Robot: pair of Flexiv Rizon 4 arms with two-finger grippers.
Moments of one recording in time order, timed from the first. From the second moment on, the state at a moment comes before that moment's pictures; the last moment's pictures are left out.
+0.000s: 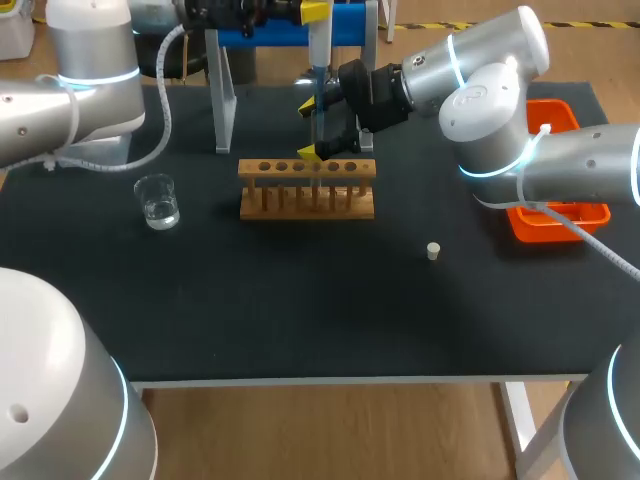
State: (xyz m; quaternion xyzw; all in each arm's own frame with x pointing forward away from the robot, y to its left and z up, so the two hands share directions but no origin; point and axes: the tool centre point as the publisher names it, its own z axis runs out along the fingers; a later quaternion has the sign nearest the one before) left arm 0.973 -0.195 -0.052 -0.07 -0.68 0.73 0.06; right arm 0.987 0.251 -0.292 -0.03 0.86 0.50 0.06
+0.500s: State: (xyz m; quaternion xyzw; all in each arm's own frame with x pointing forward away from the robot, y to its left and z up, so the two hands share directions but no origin) left arm 0.976 -0.194 -0.058 -0.07 -0.68 0.73 0.06; right arm 0.987 0.251 -0.292 -0.03 0.86 0.50 0.06
